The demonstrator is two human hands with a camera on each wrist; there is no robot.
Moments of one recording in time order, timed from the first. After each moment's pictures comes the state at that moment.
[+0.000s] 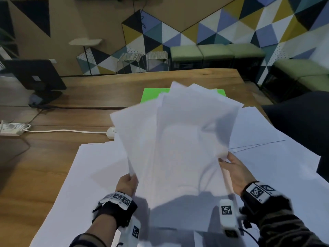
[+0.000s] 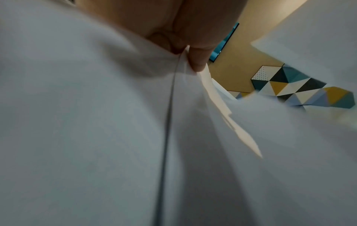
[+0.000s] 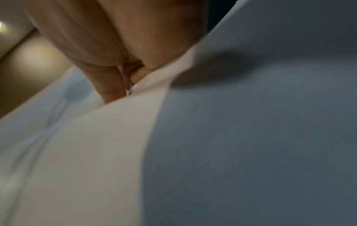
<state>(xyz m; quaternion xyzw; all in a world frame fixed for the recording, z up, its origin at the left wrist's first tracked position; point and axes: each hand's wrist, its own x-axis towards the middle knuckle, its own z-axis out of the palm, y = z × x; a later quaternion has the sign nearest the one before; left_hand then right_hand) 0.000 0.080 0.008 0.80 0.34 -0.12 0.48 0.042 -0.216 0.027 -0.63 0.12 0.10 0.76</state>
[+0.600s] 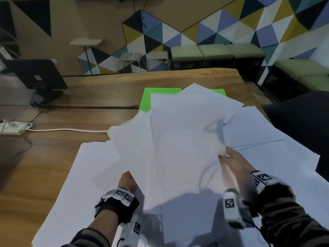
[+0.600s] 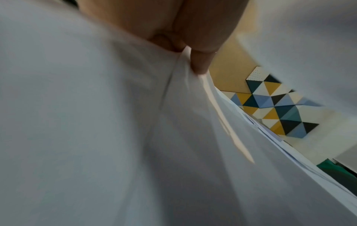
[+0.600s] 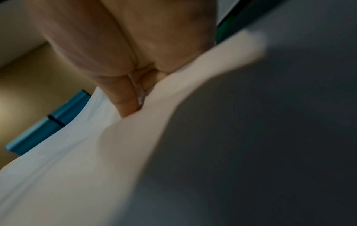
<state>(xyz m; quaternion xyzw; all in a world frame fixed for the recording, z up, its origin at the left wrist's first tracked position) 0.006 0.086 -0.002 0.83 0.32 -0.16 0.43 0.054 -0.222 0.041 -0.75 0.12 0.12 0.64</state>
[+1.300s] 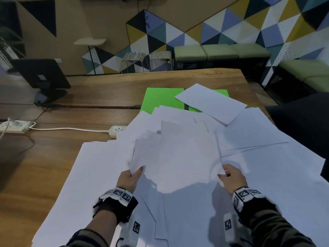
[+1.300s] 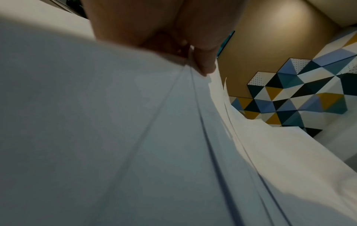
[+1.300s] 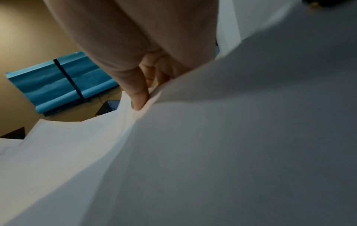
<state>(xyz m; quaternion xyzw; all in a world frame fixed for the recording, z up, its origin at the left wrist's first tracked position) 0.012 0.092 -0.021 0.77 0.29 -0.07 0.56 0.038 -0.224 -0.010 -0.90 0.18 0.11 0.39</state>
